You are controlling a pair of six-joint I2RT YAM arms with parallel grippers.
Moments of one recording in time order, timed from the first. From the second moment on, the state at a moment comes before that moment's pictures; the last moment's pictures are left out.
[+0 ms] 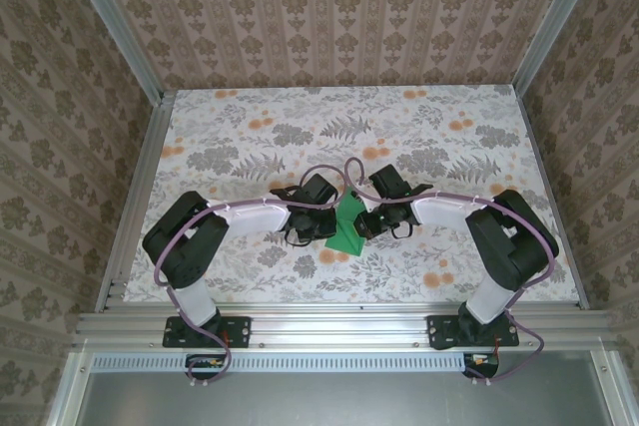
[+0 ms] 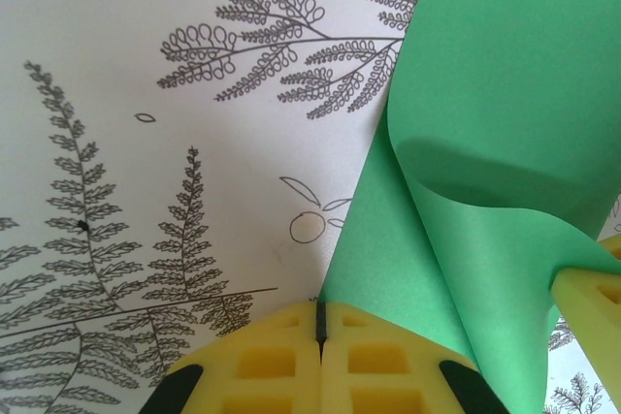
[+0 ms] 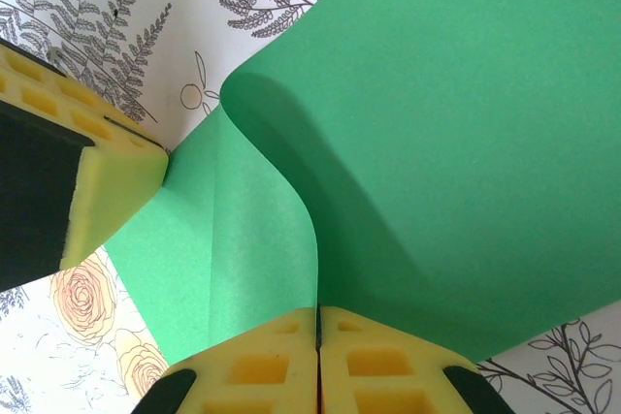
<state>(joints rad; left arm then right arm) -0.86 1.75 0.96 -0.36 0.14 -0.88 0.53 1.67 0.83 -0.29 -0.37 0.12</state>
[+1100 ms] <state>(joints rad) -0.87 1.76 0.98 -0.38 0.14 -0.88 0.50 1.66 0.82 -0.29 -0.32 0.13</state>
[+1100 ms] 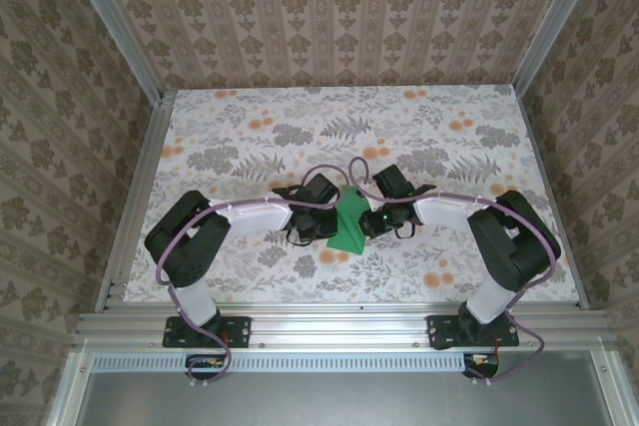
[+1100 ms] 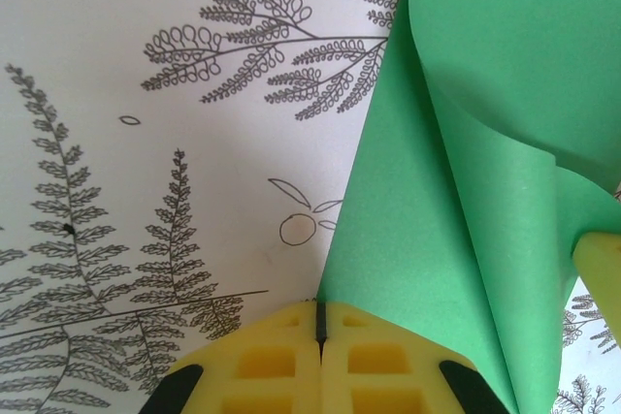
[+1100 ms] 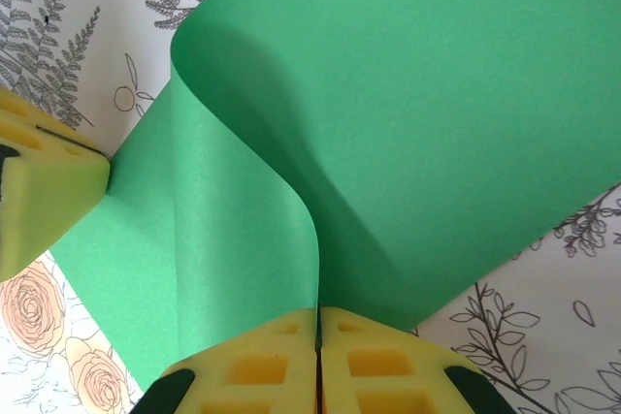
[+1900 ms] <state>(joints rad) -0.88 1.77 0.99 -0.39 0.13 -0.88 0.50 1.68 0.85 -0.32 -0.28 0.13</state>
